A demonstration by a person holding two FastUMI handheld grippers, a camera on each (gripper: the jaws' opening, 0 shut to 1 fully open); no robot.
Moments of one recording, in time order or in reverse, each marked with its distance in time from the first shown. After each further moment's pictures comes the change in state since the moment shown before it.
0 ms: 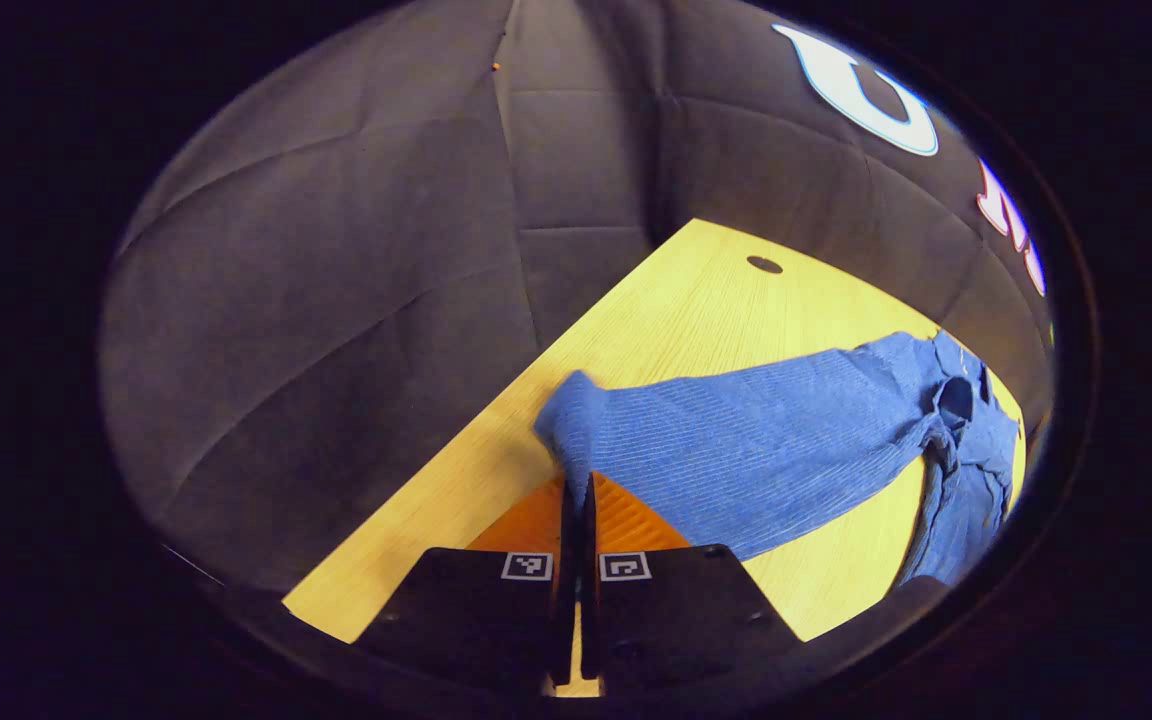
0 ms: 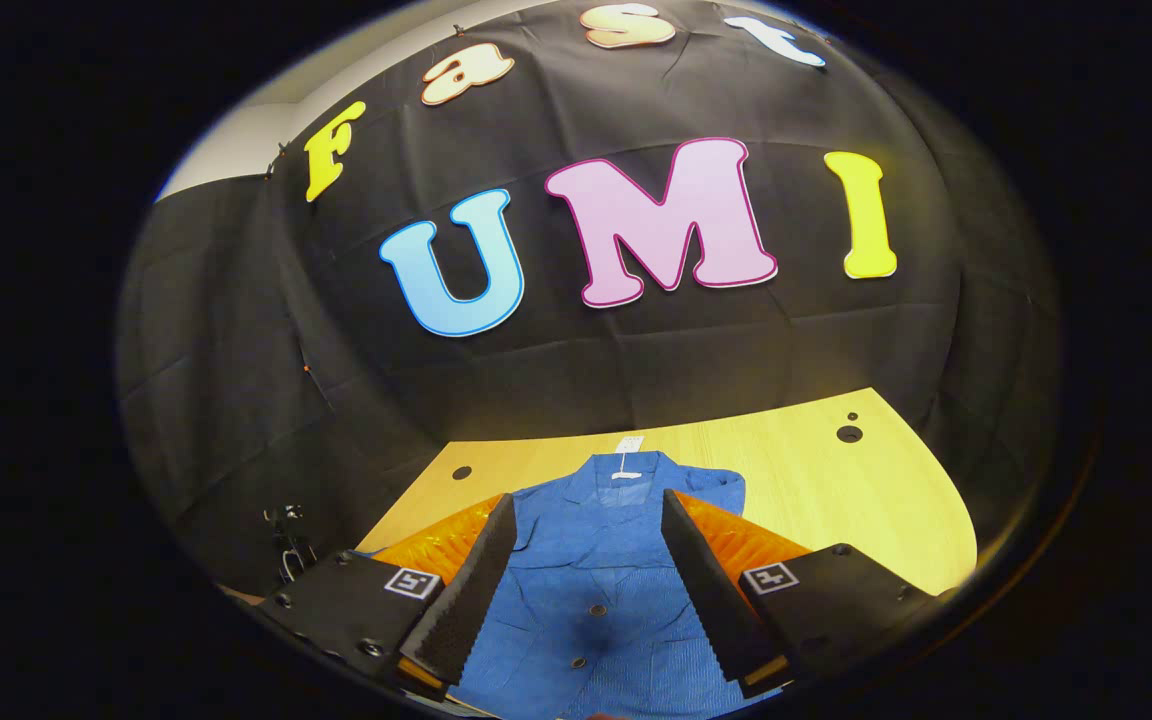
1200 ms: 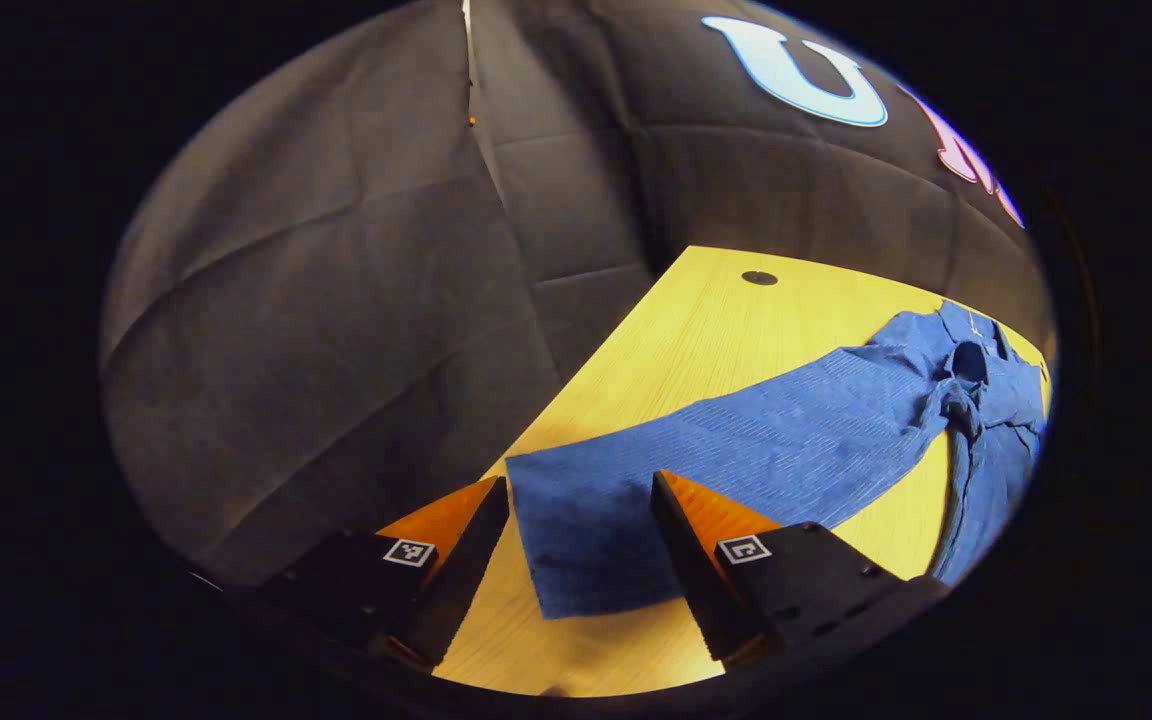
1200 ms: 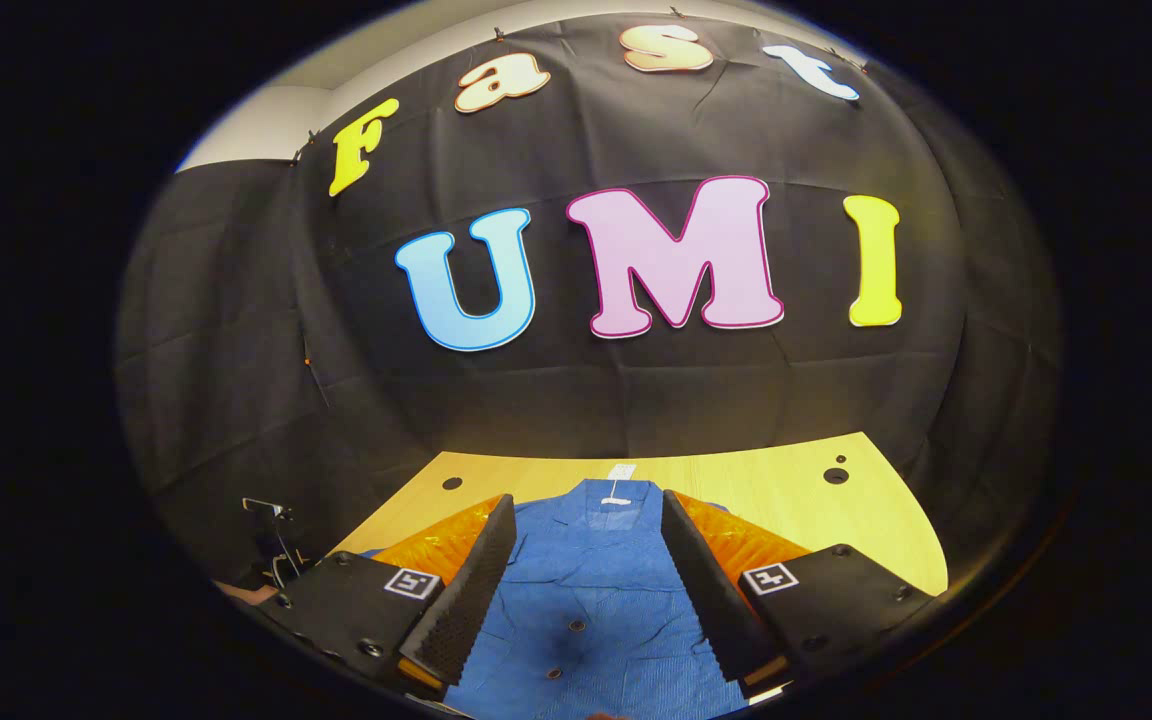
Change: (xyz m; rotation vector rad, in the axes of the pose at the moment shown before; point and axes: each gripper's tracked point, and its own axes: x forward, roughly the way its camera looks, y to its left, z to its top) left arm -0.013 -0.005 -0.004 0.066 -0.119 0.094; right arm -0.001 0.009 0.022 -0.095 -0.072 0.005
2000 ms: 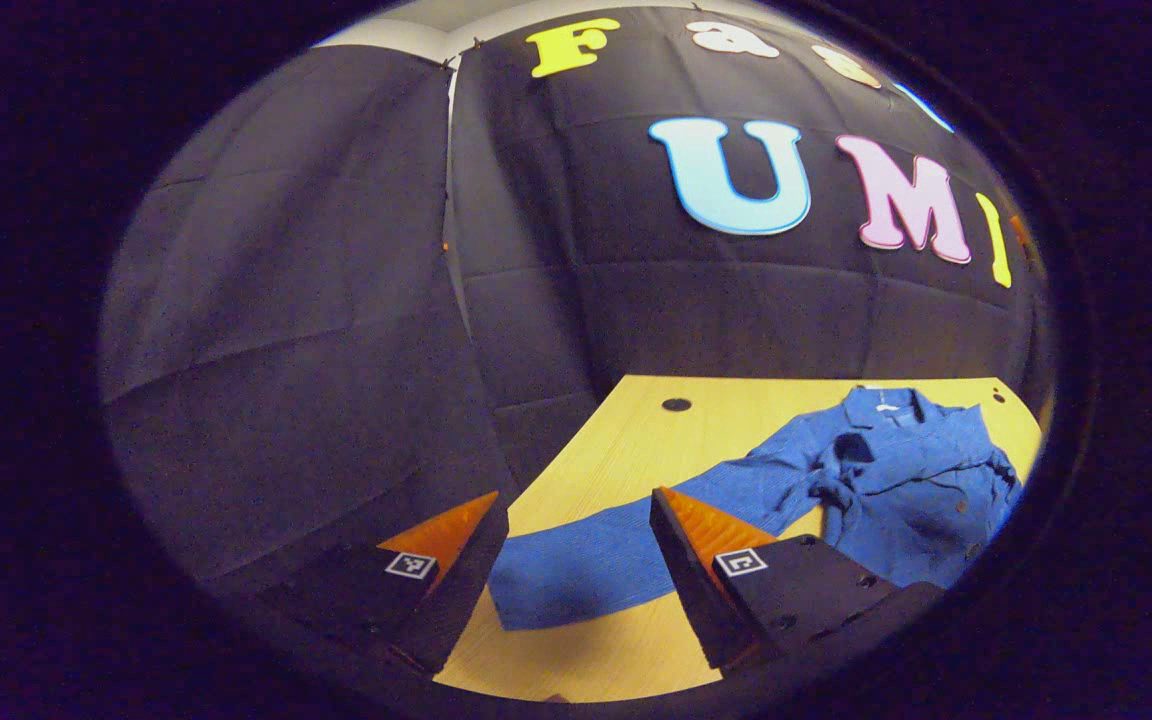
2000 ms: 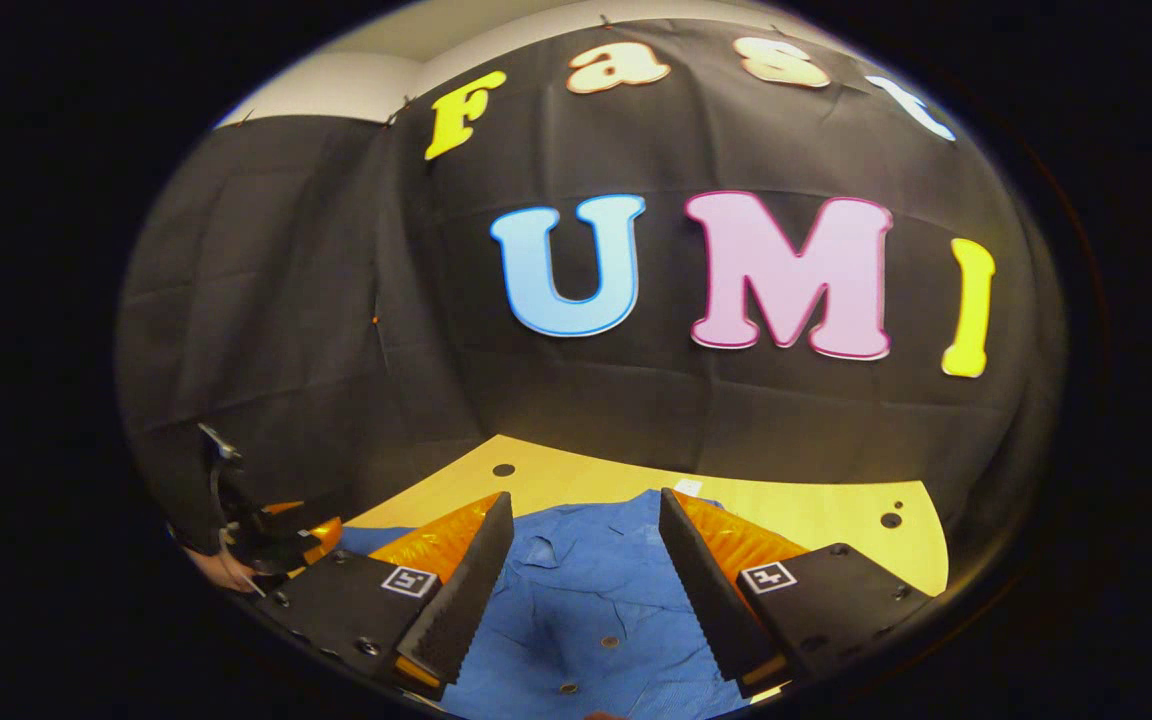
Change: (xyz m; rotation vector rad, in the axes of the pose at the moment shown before) left arm -0.093 -0.023 0.040 0.065 -0.315 -0.060; right arm 0.012 0.064 -0.010 -0.123 -0.006 0.147
